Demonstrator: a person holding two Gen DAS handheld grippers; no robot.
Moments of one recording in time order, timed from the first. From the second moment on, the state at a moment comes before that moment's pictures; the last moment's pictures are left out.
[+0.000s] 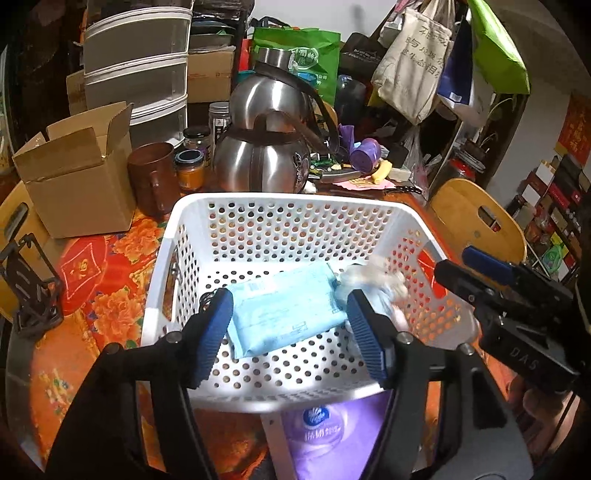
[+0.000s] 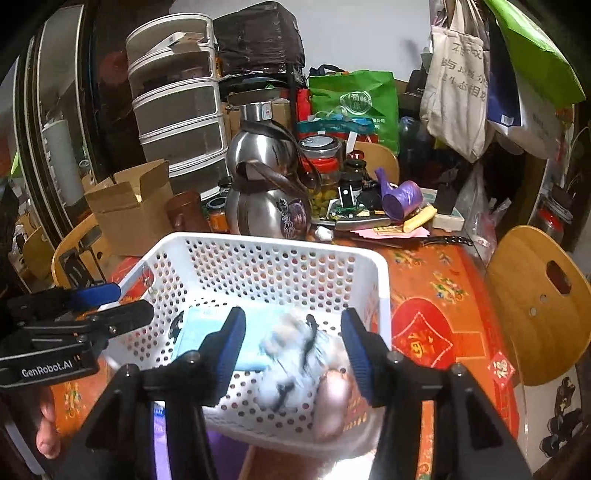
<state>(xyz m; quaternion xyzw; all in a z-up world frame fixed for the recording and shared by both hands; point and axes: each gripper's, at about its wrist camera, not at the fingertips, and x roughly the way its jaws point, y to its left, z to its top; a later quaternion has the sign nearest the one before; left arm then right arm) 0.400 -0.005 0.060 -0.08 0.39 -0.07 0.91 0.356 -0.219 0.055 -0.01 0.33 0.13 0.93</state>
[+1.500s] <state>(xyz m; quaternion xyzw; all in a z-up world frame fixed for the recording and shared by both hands) 0.225 -0.009 -0.047 0.00 0.36 -0.14 0.92 0.216 -0.205 -0.065 0.04 0.35 0.24 0.90</state>
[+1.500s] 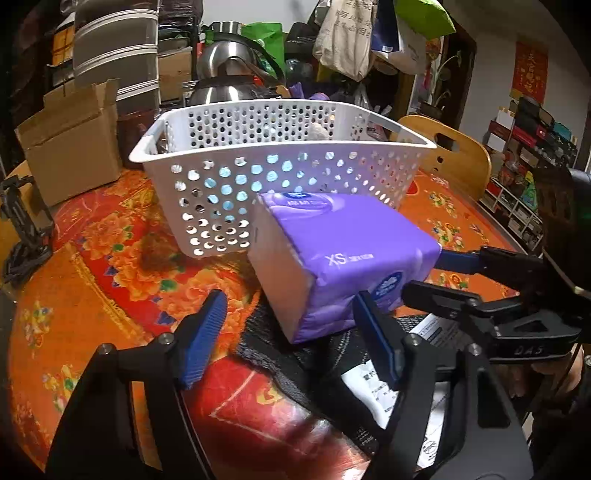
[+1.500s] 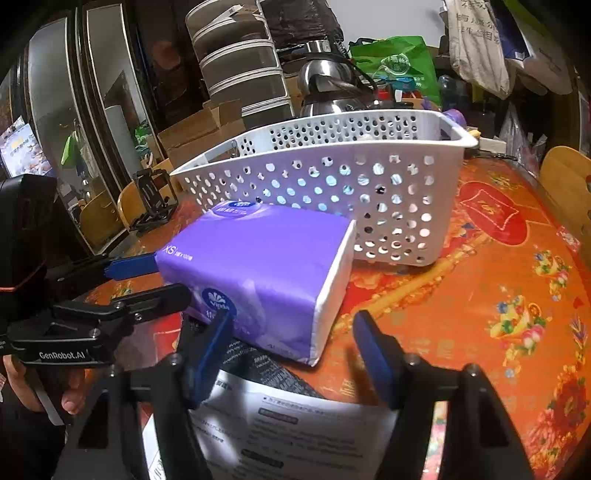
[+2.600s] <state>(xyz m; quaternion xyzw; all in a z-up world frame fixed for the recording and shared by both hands) 0.198 -0.021 -0.034 0.03 0.34 -0.17 0.92 0.187 -0.186 -0.037 -0.02 0.31 0.21 0.93</state>
